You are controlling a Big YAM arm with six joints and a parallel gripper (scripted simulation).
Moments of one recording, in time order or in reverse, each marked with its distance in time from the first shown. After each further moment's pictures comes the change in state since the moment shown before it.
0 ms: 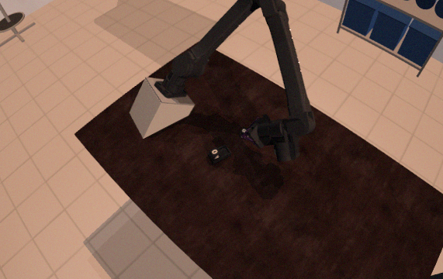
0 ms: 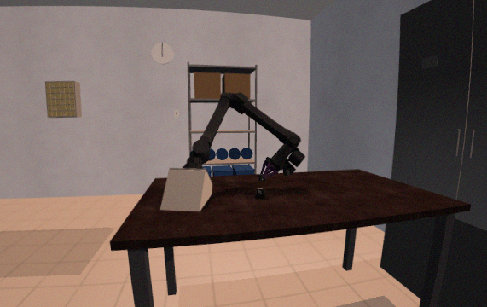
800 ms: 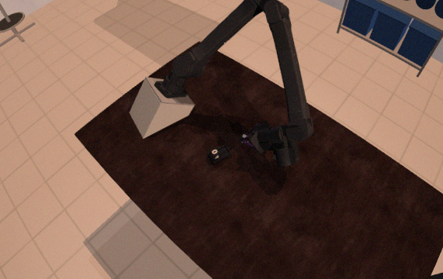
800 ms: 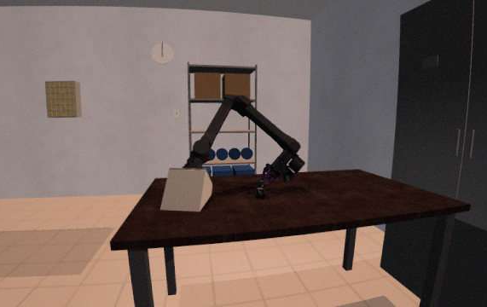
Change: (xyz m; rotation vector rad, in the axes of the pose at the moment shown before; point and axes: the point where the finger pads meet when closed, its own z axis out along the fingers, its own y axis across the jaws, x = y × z) arm -0.024 0.001 0.022 0.002 -0.004 -0.002
